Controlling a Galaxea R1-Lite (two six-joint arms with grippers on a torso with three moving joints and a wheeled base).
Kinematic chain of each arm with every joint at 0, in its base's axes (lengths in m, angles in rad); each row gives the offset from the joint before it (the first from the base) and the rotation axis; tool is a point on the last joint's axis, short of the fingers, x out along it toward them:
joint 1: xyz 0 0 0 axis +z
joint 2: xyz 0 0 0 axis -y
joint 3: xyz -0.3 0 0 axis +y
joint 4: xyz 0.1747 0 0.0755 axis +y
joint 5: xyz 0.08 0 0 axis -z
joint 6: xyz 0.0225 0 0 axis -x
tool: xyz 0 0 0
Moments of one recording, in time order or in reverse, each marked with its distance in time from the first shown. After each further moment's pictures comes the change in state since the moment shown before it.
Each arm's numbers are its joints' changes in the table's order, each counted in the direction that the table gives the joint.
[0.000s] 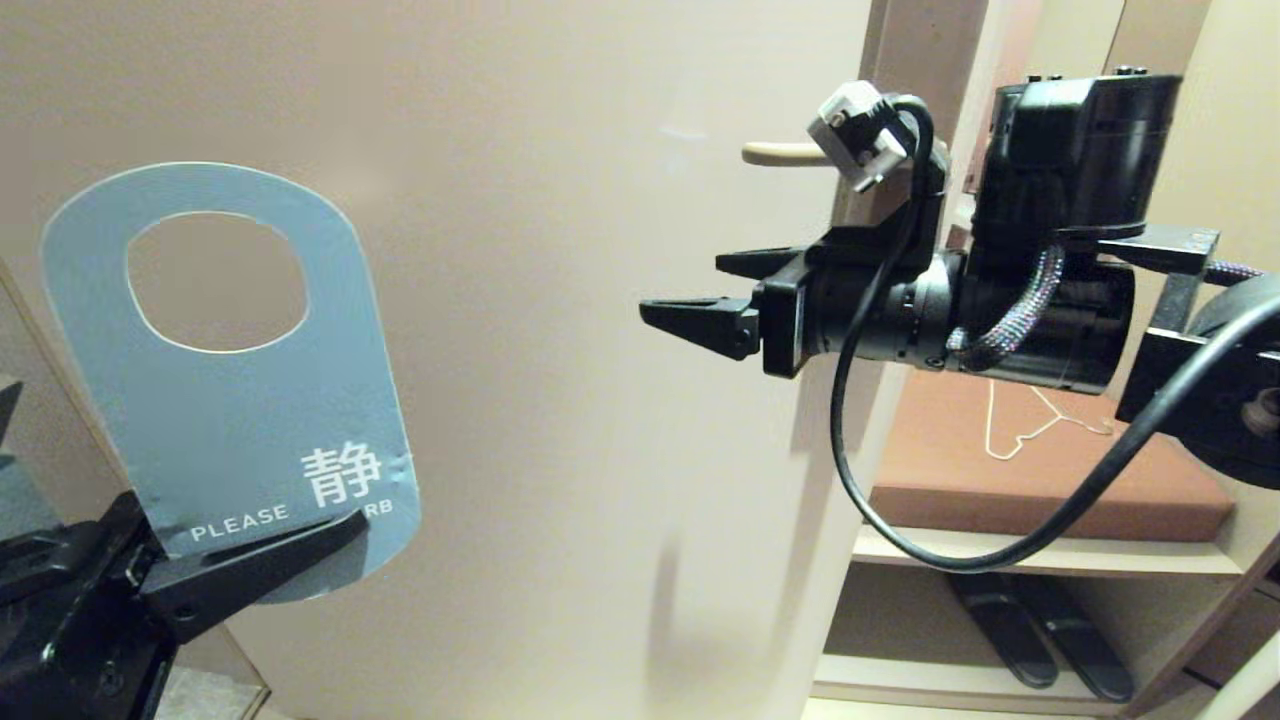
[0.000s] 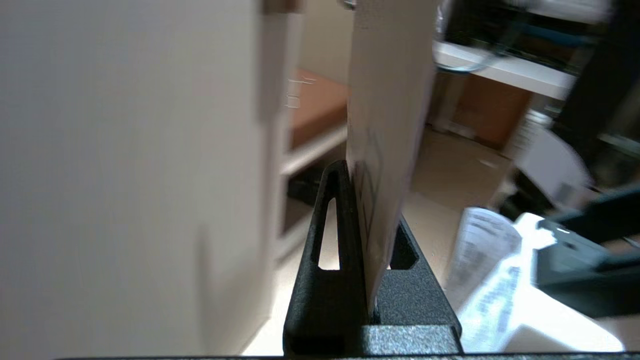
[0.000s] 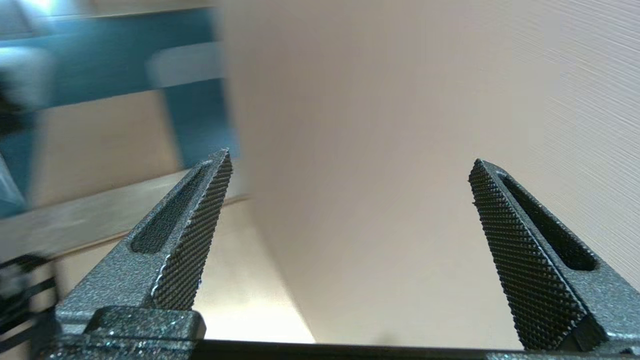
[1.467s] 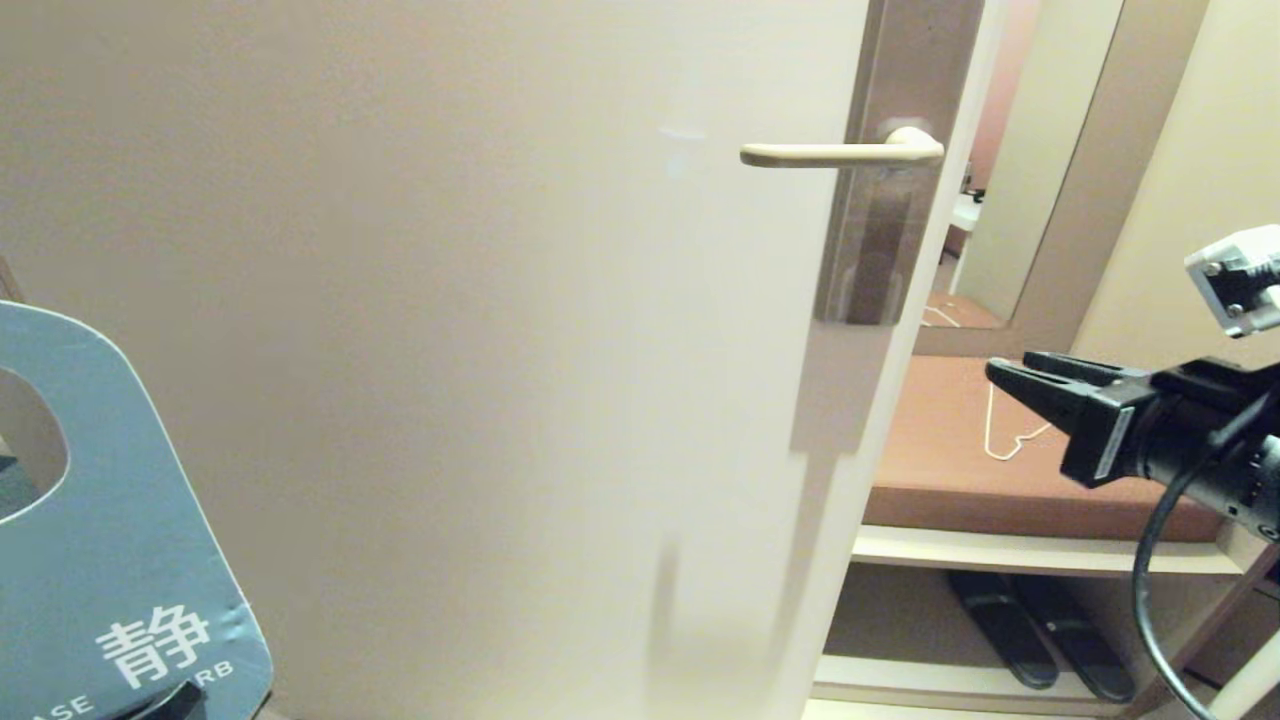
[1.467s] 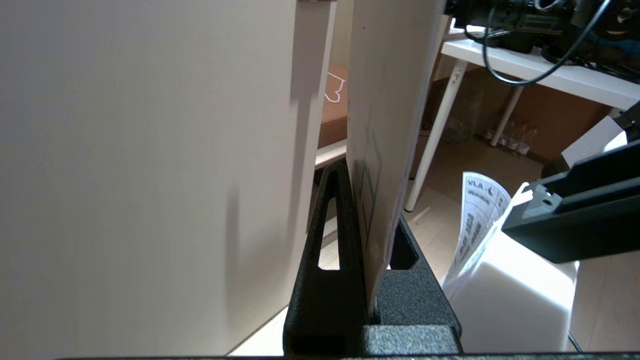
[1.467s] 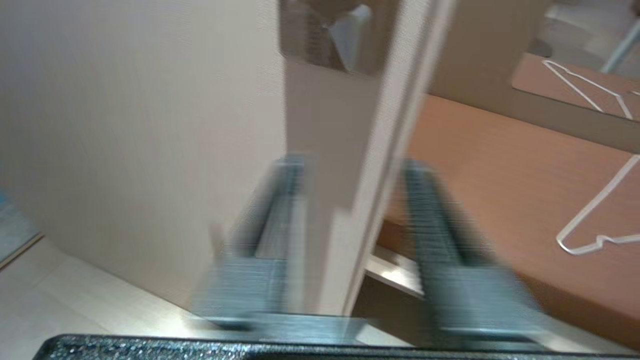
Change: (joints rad) left arm 0.077 0.456 0.044 0.415 -0.092 -0.004; right arm -0.276 0.450 0.645 -0.169 0.373 -0.026
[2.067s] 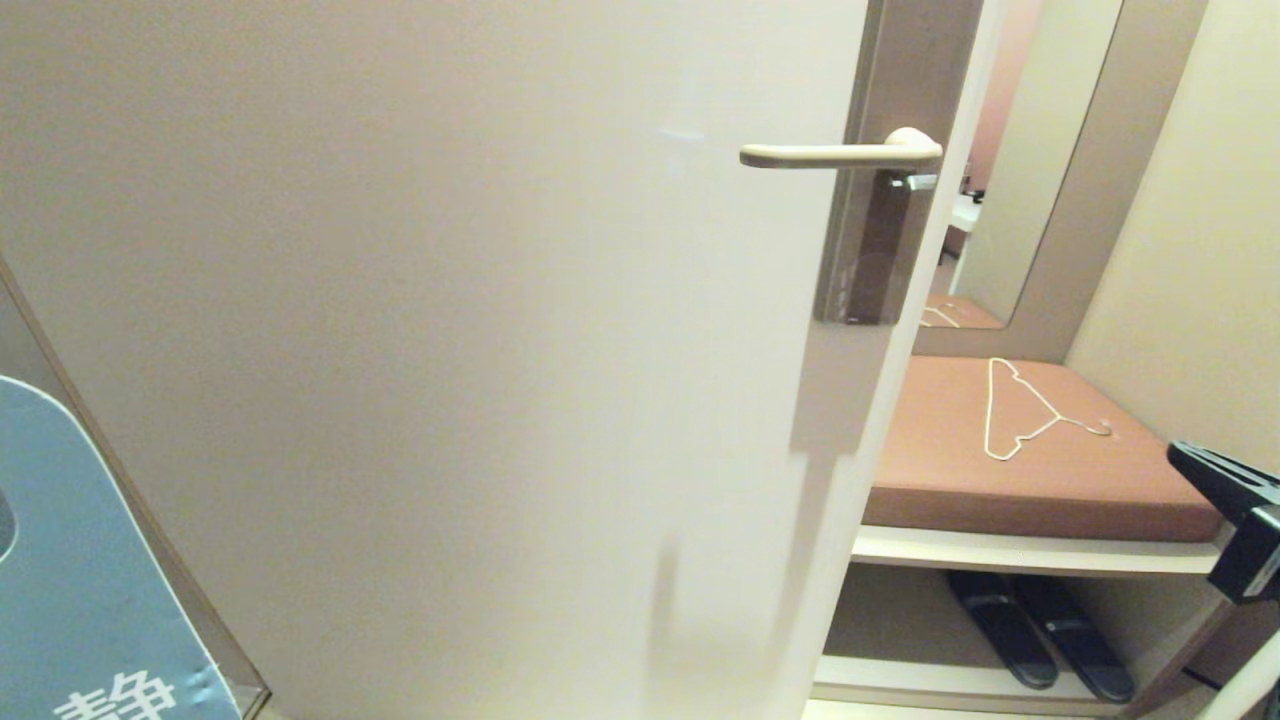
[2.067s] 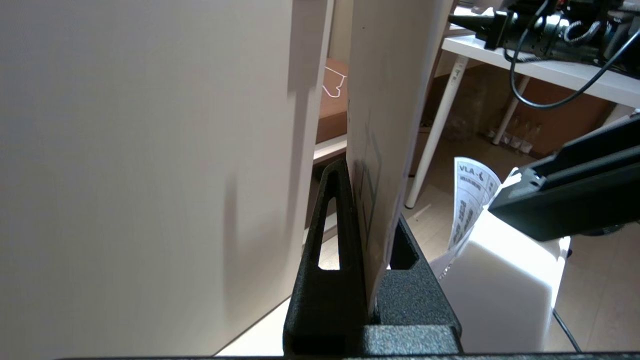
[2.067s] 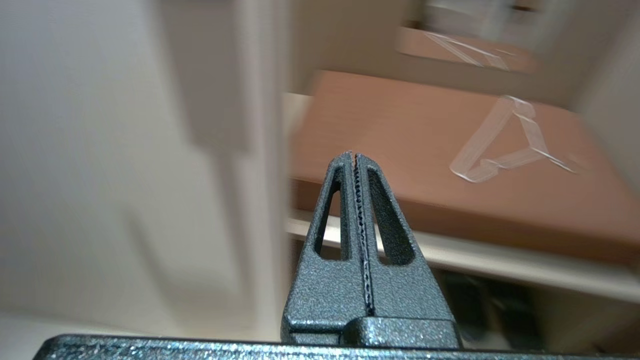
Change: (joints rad) left arm 0.000 0.113 -0.001 0.115 -0.012 -0.001; right arm -0.158 0.268 0.313 -0.081 0.116 0.008
